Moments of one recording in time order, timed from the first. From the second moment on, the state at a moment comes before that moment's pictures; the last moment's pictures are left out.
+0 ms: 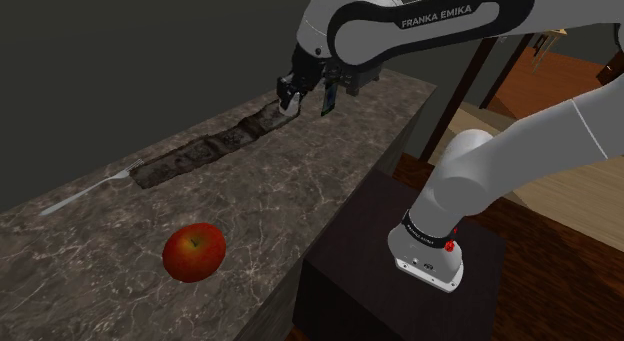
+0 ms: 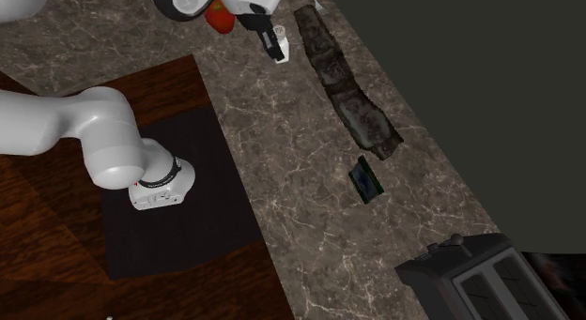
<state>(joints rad) 0.07 -0.61 0.17 -2.57 0.02 2.30 0.29</state>
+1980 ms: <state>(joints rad) 0.15 0.12 0.84 -1.85 -0.44 2.09 1.24</state>
